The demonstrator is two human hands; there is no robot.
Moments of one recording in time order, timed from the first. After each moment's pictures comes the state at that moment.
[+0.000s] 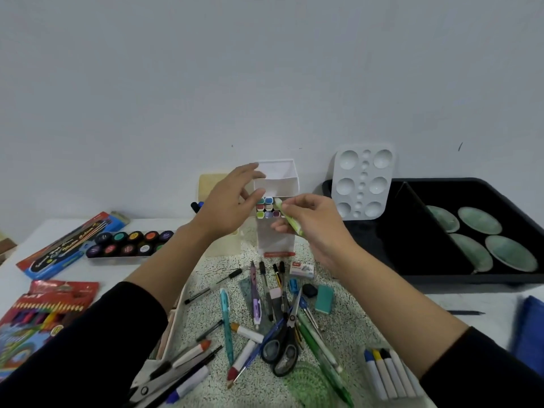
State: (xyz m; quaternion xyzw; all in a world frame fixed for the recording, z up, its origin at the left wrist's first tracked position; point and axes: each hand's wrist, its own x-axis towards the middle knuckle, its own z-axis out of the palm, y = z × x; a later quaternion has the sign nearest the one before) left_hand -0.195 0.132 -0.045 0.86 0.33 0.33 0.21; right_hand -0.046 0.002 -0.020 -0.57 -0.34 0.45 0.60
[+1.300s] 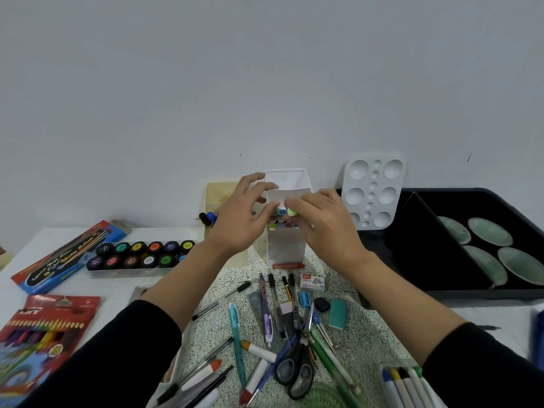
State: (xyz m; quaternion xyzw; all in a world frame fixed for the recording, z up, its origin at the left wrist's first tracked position) left_hand -0.193 0.139 -0.063 0.83 0.30 0.38 0.27; right_hand -0.017 0.040 -0.054 -0.52 -0.74 -0.23 0.36
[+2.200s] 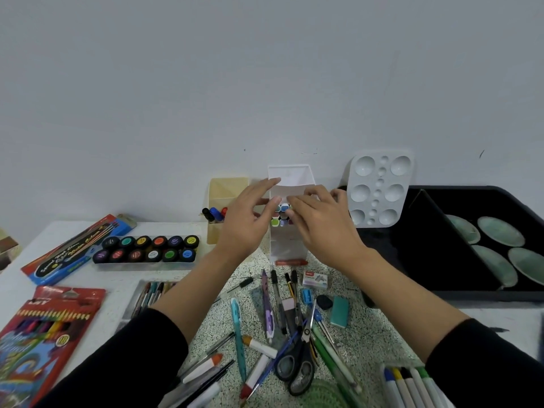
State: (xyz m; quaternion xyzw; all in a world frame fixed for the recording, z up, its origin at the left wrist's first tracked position) left_hand -0.187 0.117 -0.068 0.77 0.32 0.43 0.34; right_hand -0.019 0.045 -0.061 -0.61 -0.72 -0.22 0.24
